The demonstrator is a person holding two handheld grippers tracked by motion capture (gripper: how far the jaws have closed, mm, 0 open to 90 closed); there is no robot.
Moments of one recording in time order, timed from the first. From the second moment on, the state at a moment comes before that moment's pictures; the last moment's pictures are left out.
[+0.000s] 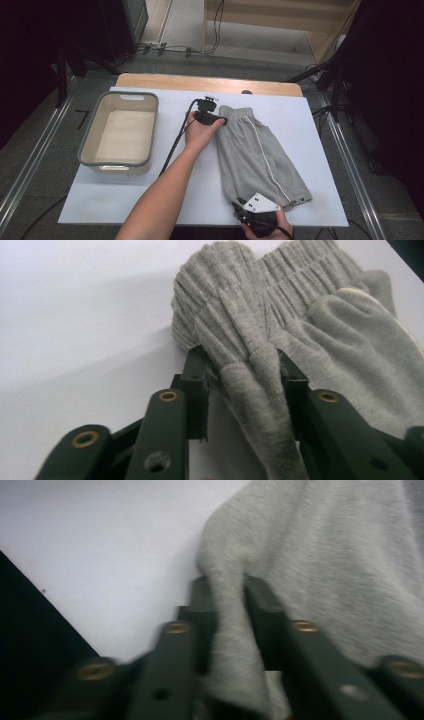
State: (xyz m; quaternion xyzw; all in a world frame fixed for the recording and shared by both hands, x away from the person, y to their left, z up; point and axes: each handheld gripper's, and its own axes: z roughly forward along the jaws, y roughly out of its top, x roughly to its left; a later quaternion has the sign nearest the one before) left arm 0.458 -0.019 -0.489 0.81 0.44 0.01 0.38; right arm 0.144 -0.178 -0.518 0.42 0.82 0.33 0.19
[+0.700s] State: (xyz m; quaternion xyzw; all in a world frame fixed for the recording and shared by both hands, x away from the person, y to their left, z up) left arm 0.457 0.009 -0.470 0.82 0.42 0.03 0.38; right arm 0.145 -0.128 -0.491 0.39 0.82 0.39 0.16
